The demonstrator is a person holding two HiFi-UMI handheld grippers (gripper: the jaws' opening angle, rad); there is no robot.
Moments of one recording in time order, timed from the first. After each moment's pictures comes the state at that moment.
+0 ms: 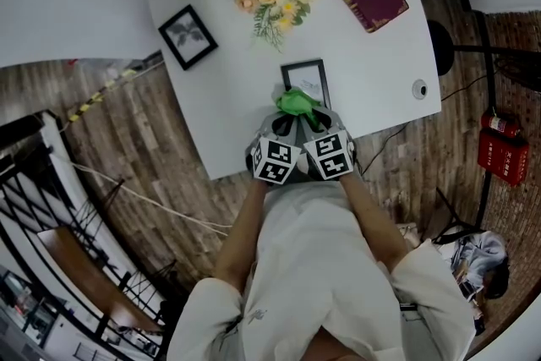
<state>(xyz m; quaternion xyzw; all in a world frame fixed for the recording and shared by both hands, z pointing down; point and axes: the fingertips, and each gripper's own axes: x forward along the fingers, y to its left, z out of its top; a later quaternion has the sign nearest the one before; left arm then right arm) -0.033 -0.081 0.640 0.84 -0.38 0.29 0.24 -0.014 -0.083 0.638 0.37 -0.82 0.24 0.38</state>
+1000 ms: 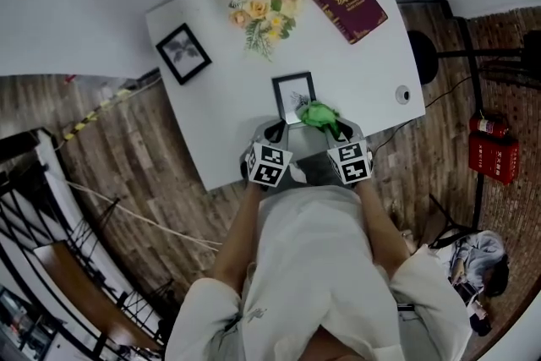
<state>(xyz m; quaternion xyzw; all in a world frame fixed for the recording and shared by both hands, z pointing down) -0.034 -0.082 0.644 0.84 -0.38 0.29 0.25 0.085 -0.078 0.635 0.43 -0.78 0.22 0.41</state>
